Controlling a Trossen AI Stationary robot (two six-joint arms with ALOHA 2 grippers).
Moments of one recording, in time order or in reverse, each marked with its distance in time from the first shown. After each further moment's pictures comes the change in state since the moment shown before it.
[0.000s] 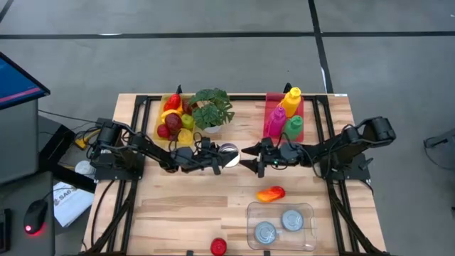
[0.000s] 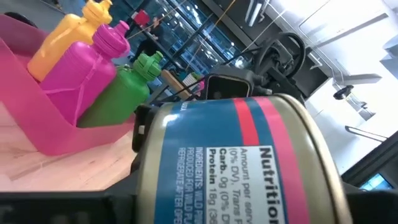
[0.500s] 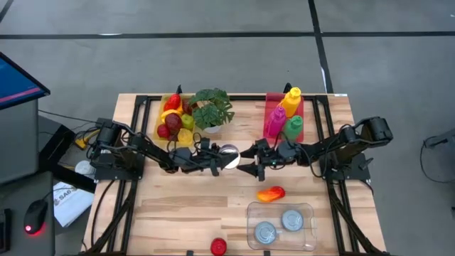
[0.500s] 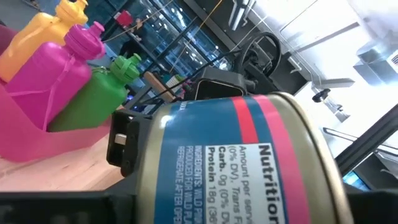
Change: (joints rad) left arm -0.001 -0.002 0.003 0.044 0.015 -0.001; right arm -0.012 0.035 0.052 0.038 -0.177 -0.051
